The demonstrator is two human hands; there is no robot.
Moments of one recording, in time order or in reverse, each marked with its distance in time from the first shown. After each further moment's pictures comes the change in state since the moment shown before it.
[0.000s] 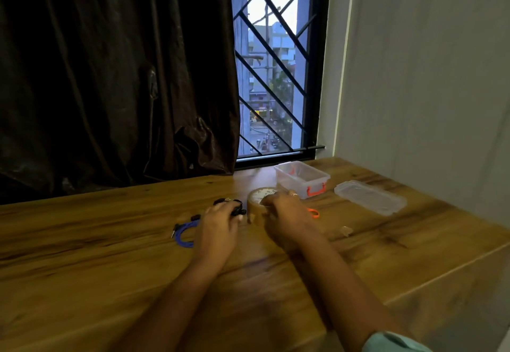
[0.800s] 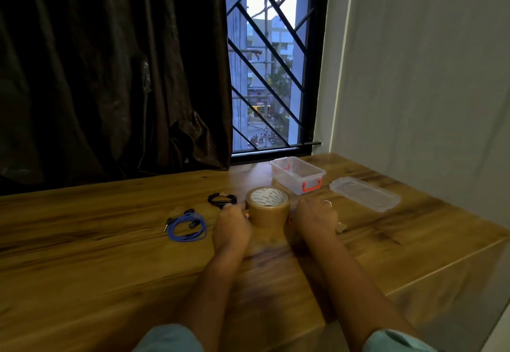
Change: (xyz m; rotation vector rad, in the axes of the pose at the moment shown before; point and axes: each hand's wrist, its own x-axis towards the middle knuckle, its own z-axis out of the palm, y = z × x) left_hand 0.013 0.027 0.046 -0.016 -0.051 -0.285; right_hand -0.008 0.027 -0.011 -0.388 -0.066 0.541
